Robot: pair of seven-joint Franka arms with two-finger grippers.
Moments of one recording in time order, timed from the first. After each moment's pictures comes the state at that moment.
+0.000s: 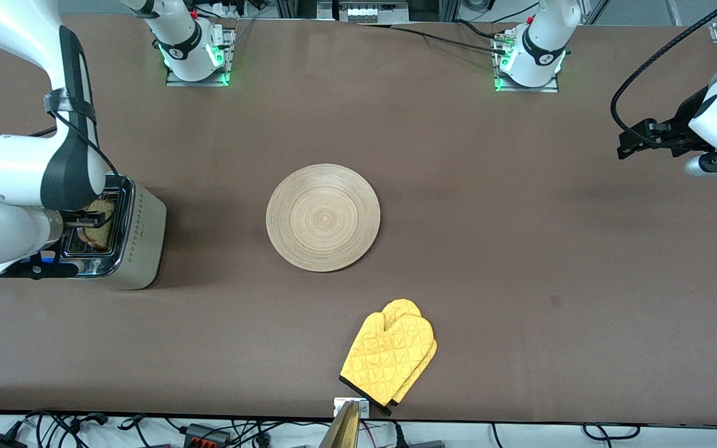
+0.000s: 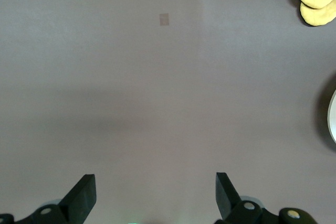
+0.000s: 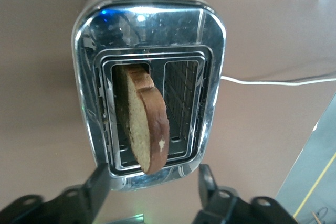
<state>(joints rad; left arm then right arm) 0.13 0.01 -0.17 -1.60 -0.01 1.52 -0.10 0.22 0.56 -0.25 -1.24 -0.18 1.41 0.01</state>
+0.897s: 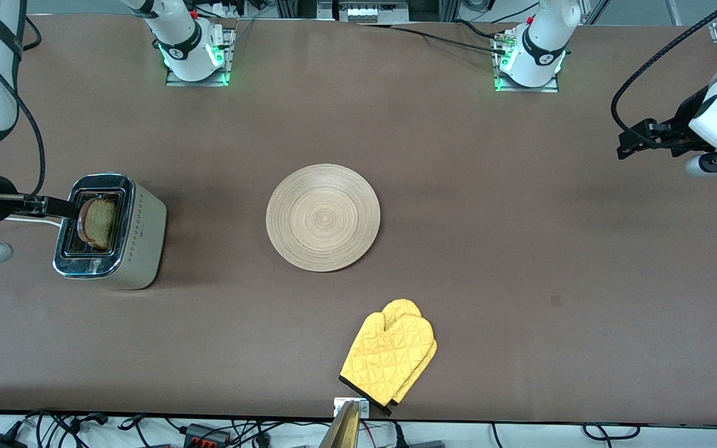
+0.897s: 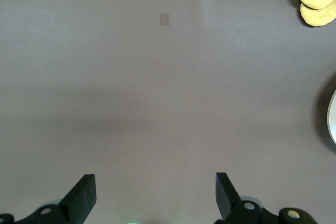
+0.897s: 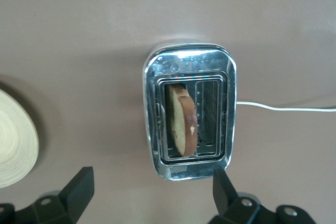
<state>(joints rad) 0.13 0.01 -0.17 -1.60 -0.01 1.52 -0.11 0.18 0.44 -0.24 -1.14 0.04 1.41 0.00</state>
